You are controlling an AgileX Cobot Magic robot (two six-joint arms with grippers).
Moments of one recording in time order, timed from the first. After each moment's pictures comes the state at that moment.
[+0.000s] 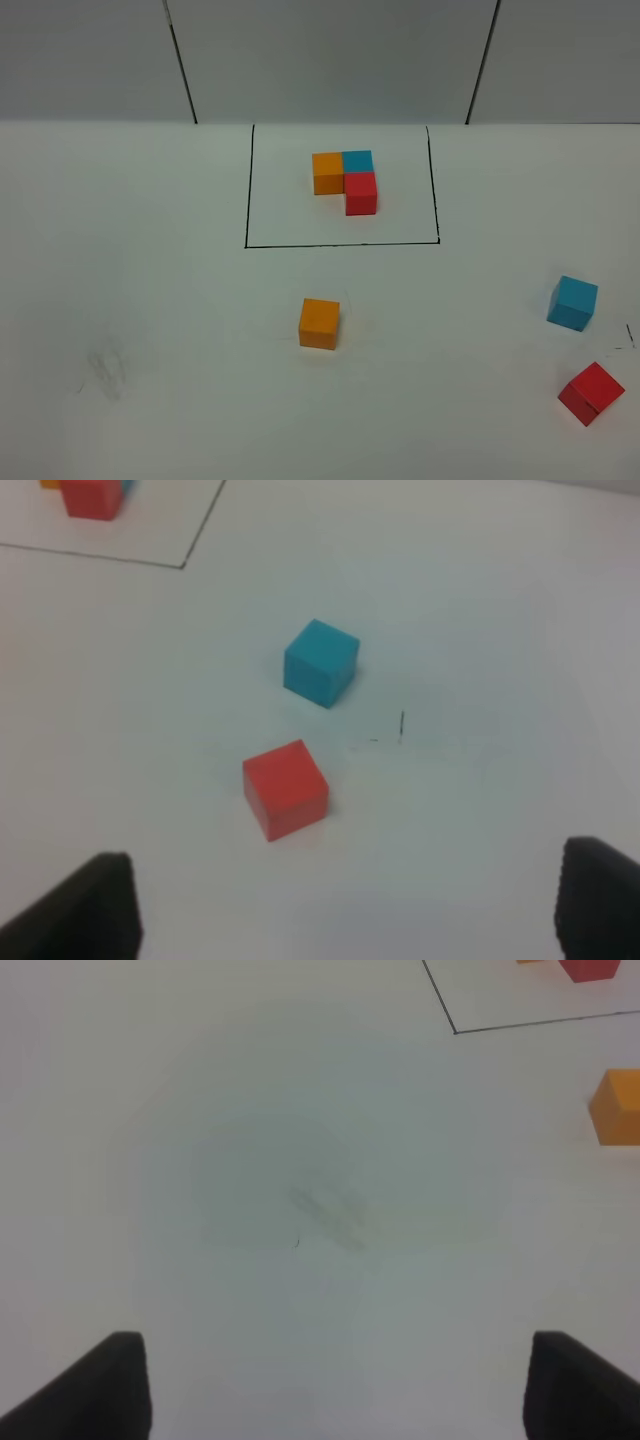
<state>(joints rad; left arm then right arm) 0.05 -0.01 -0.51 -0.14 1.09 0.16 0.15 0.05 -0.51 -0.11 1.07 0.04</state>
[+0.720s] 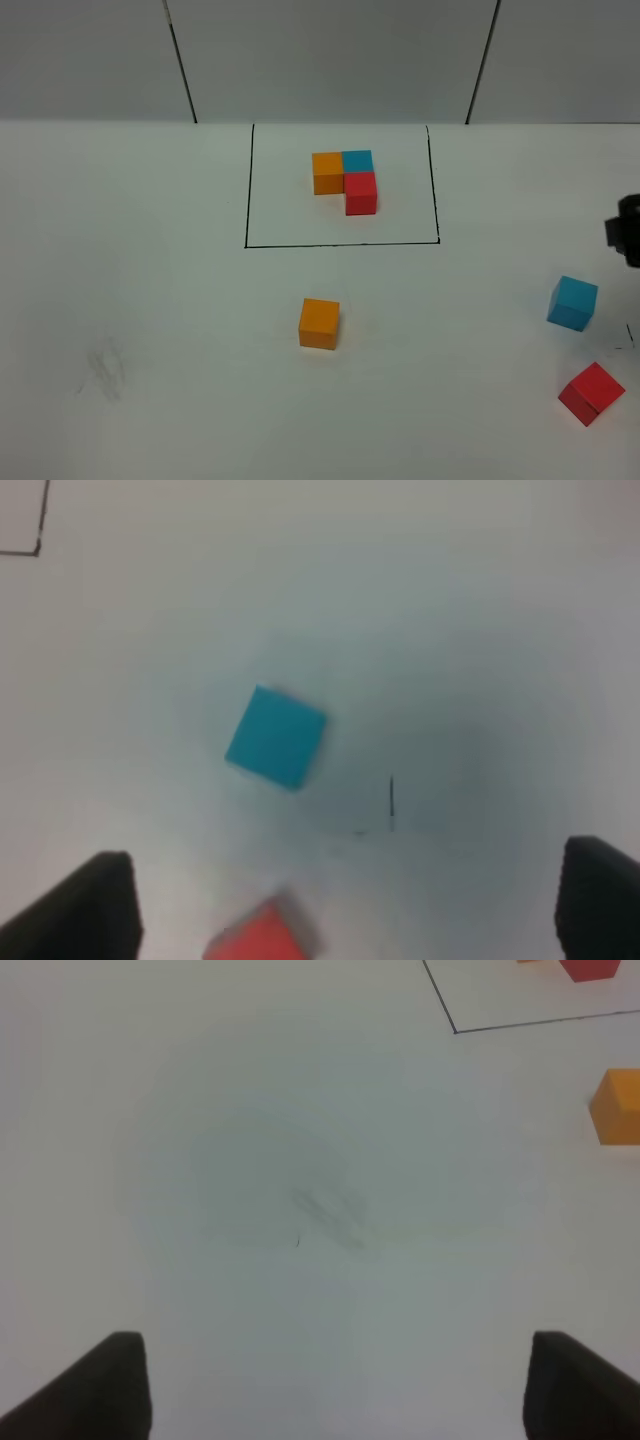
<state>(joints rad) 0.05 -0.01 -0.51 -0.14 1.09 0.17 0.13 1.28 -1.00 -0.22 0.84 0.24</state>
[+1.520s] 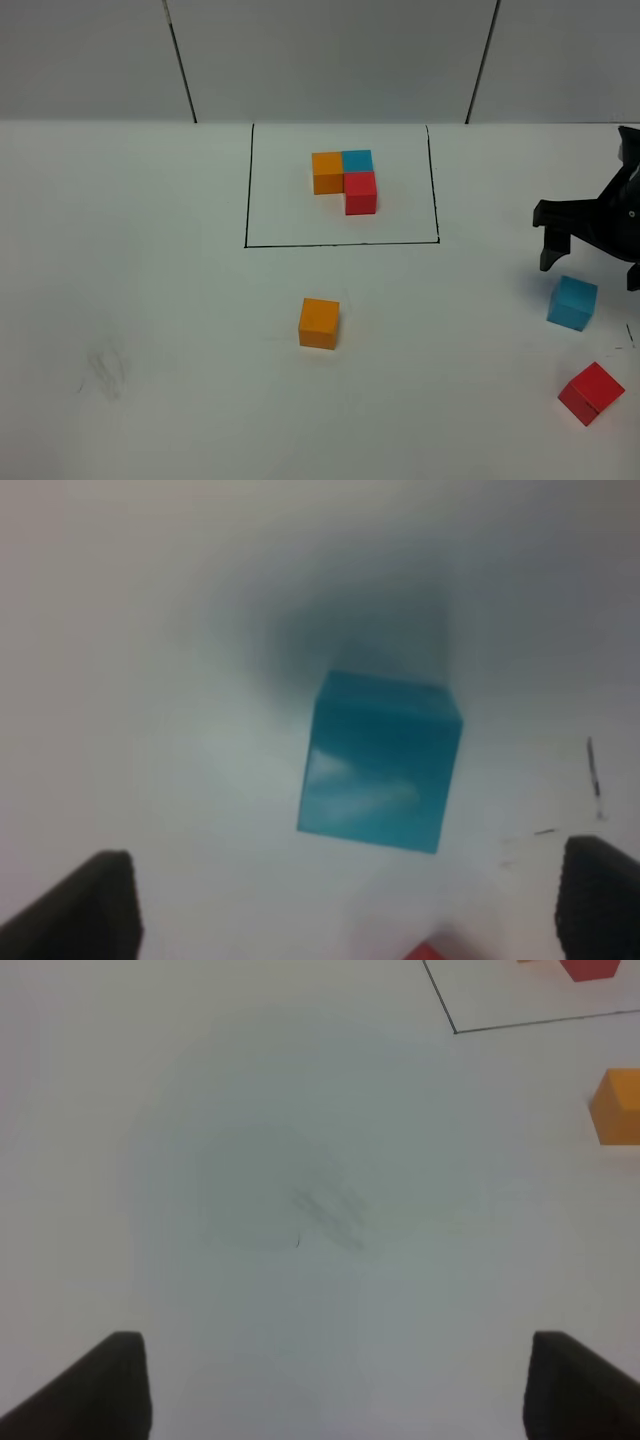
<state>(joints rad) 0.05 -0.01 -0.51 -0.14 1.09 0.17 0.02 1.80 -1.20 0.07 0.87 0.29</state>
